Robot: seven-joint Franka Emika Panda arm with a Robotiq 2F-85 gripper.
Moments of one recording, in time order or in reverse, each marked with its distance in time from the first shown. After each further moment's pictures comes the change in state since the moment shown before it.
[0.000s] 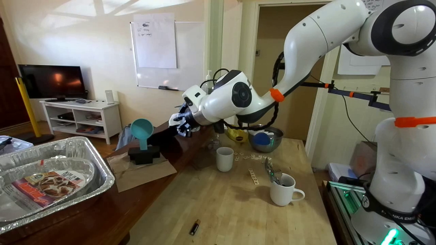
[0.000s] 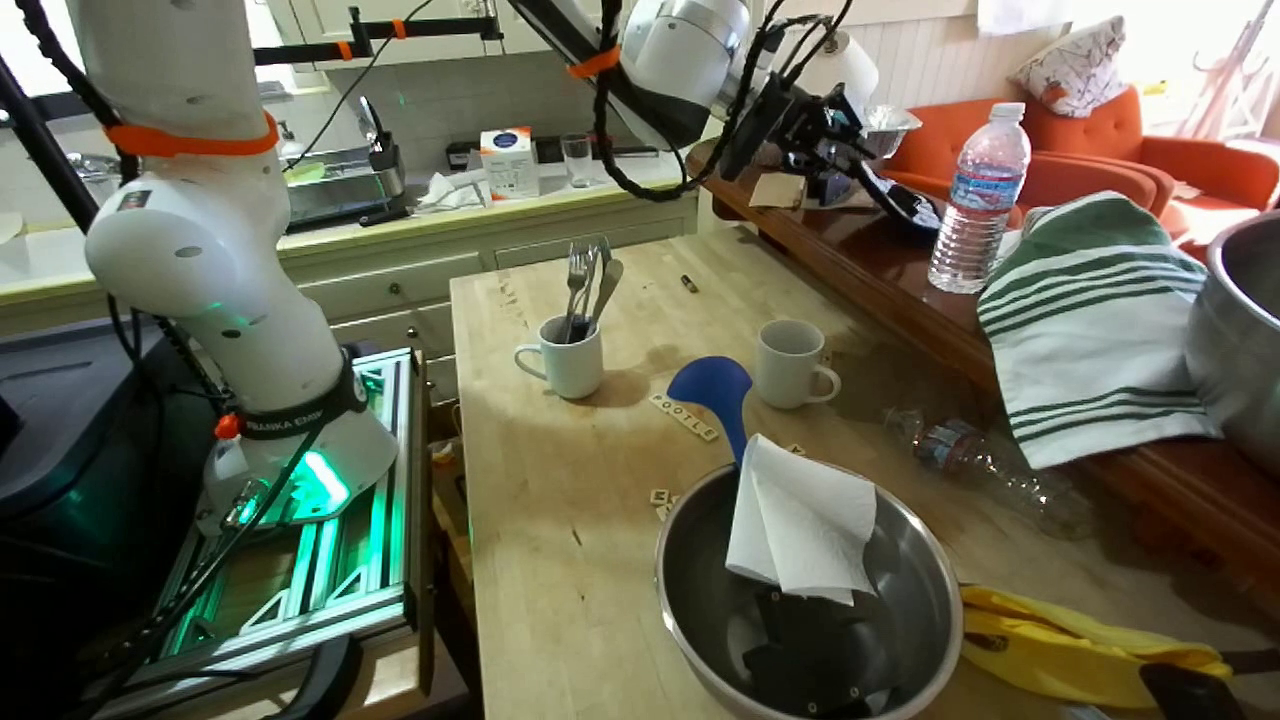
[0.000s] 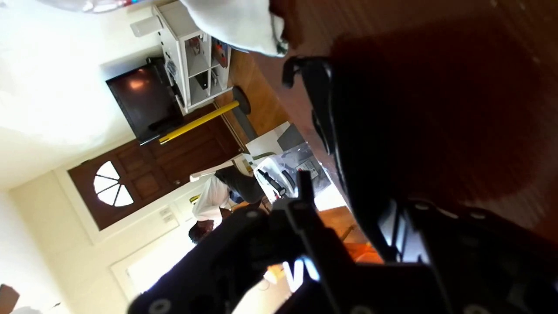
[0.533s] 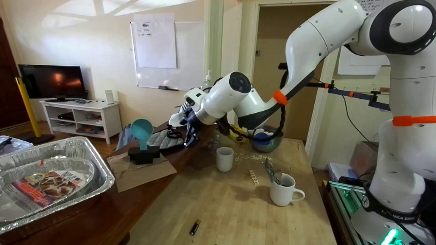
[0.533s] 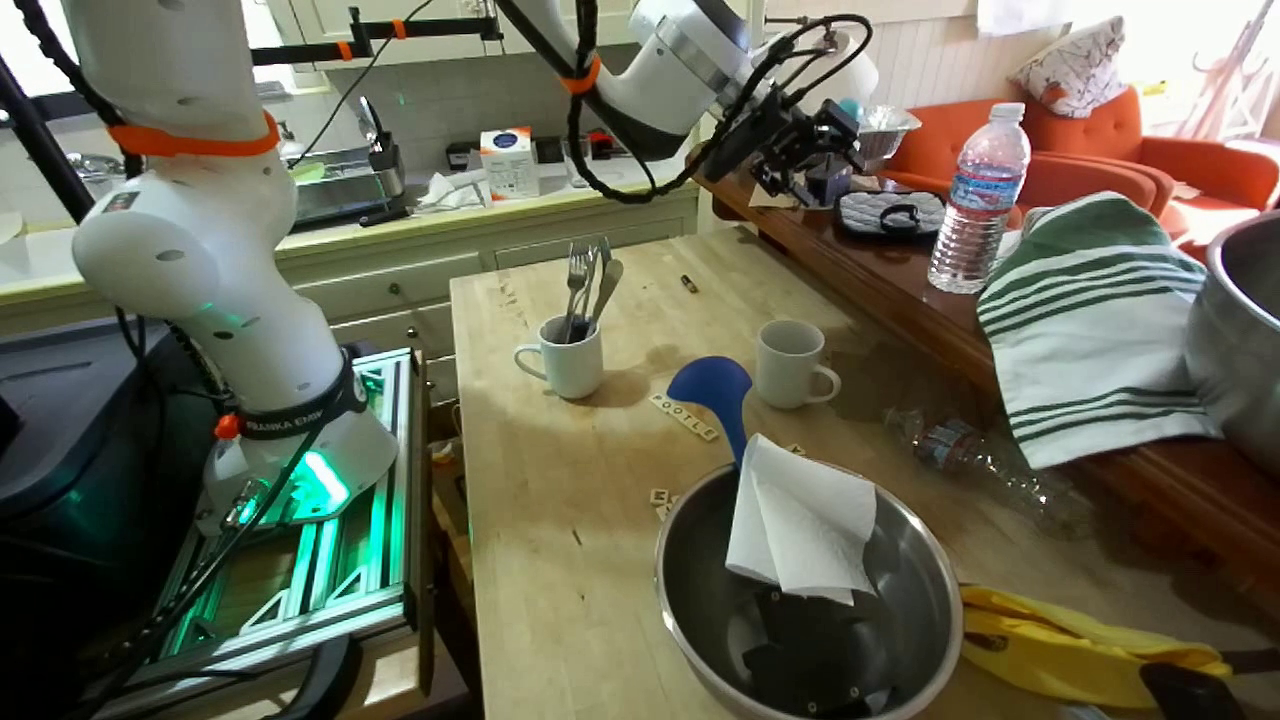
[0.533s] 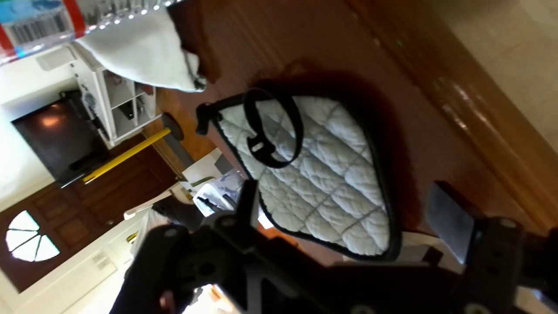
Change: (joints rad) arm -0.102 -0.014 0.072 -0.066 0.414 0.113 -0.336
